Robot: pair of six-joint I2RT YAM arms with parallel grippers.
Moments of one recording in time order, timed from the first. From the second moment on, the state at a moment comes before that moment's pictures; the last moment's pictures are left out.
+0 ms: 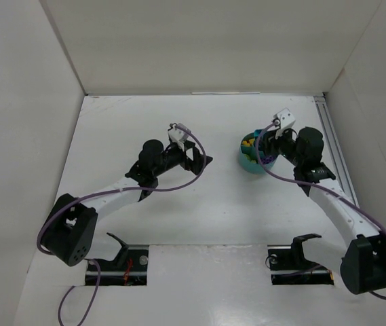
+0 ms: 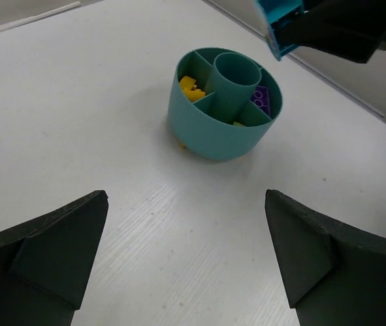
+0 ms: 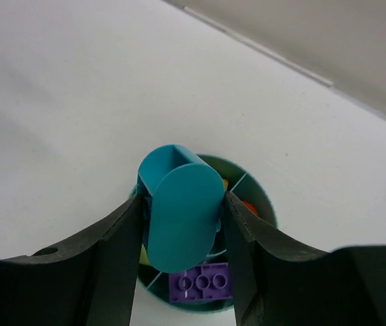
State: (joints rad) left arm -0.59 1.34 0.66 0.57 0.35 -0.19; right arm 0.17 1.10 0.75 0.11 -0.34 -0.21
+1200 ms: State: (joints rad) left arm -0.57 1.34 0.66 0.54 0.41 -0.32; right arm 0.14 1.30 0.54 0.65 -0.31 -0.23
